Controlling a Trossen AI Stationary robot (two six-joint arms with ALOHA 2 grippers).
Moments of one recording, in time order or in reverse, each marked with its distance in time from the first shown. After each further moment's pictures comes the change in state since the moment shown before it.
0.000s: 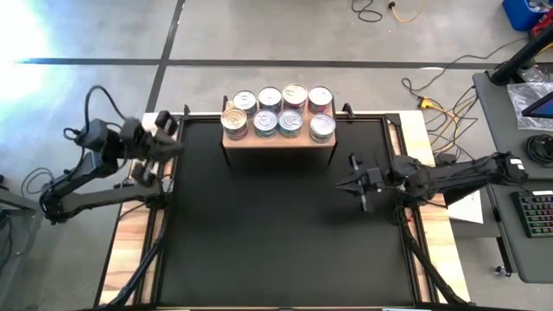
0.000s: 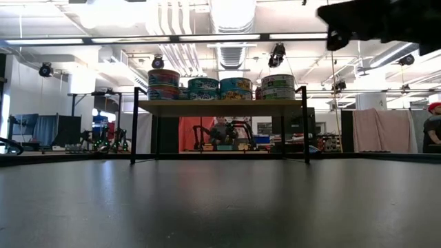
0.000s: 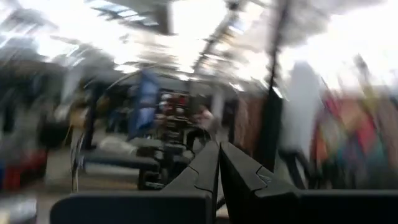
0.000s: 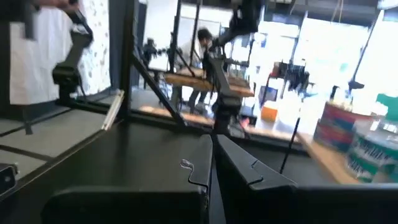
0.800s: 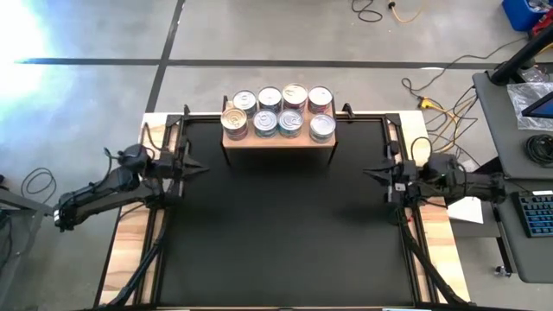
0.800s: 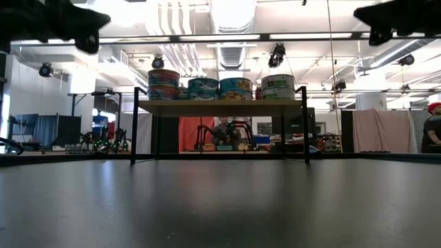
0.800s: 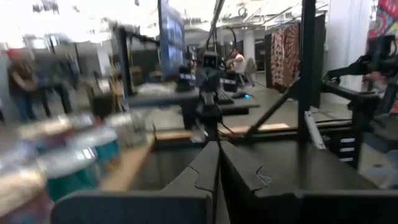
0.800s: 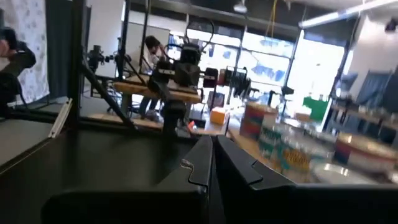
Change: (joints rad) left arm -0.014 -0.288 -0.495 -0.036 -0.061 0.405; right arm 0.000 -0.707 0.005 -0.639 0.188 -0.054
